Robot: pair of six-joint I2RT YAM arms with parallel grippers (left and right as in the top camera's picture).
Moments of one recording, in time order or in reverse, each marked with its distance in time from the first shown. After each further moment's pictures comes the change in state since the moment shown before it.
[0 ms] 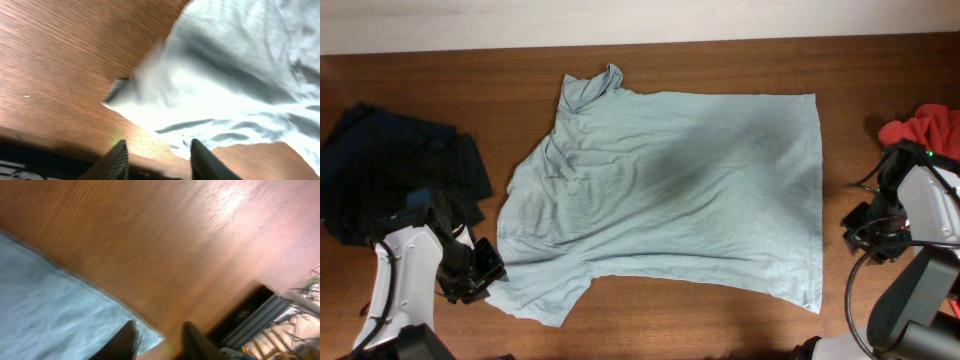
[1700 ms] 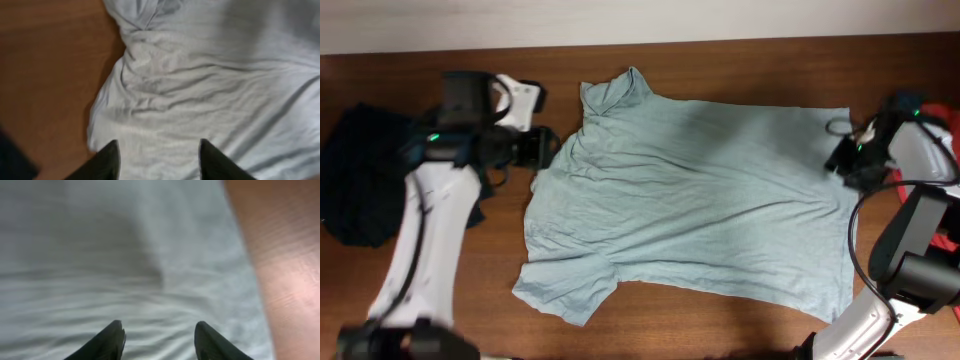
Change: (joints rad) left arm -0.398 0.158 0.549 0.346 0.212 0.424; right arm 0.048 0.318 0.351 0.291 -0.342 -0.212
